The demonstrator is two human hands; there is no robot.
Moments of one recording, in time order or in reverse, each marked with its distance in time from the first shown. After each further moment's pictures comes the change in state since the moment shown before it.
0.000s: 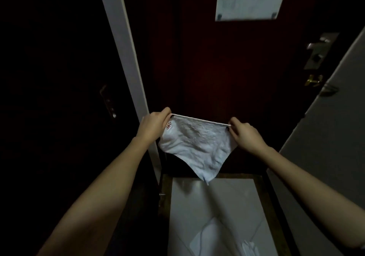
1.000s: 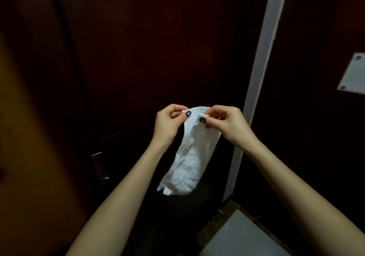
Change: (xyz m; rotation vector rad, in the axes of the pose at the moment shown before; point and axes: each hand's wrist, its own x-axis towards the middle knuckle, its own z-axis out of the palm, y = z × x) left_hand -0.278 0.234 -0.302 -0.733 0.854 -0.593; right_hand -0.225 -0.281 -0.198 0.924 -0.333 -0.856
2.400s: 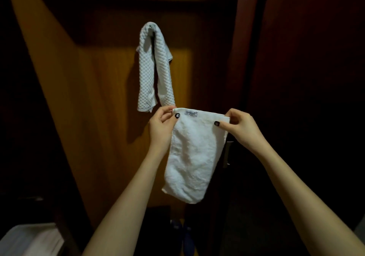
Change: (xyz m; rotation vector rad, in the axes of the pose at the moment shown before) left_hand -0.205 0.151 -0.297 0.214 0.703 0.222; right_hand -0.038 -0.174 0.251 0.158 -0.288 -0.247
